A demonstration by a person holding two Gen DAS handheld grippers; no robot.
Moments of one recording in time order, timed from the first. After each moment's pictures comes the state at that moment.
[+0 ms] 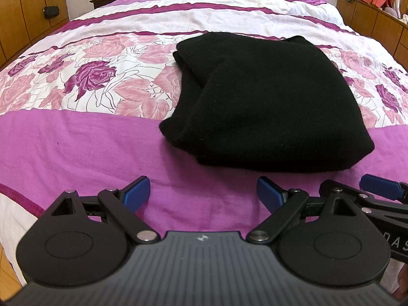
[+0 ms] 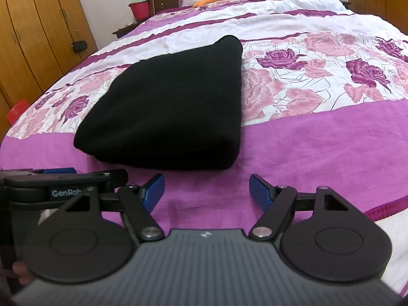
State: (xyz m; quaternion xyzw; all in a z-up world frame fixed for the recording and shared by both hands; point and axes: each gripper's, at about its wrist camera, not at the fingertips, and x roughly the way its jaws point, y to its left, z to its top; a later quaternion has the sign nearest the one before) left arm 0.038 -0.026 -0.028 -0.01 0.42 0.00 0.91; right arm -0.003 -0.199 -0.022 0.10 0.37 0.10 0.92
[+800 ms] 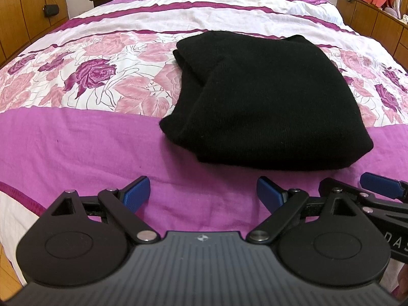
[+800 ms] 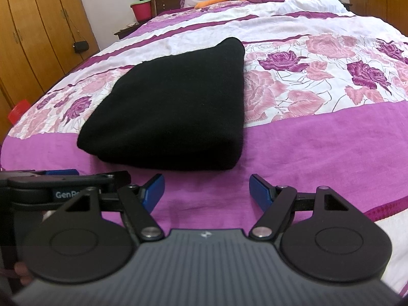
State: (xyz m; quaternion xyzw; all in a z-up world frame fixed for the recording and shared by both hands) left arm 0.037 -0.026 -0.029 -0.01 0.42 0.00 0.91; right arm -0.004 -0.198 -0.020 0.10 0.36 0.10 0.92
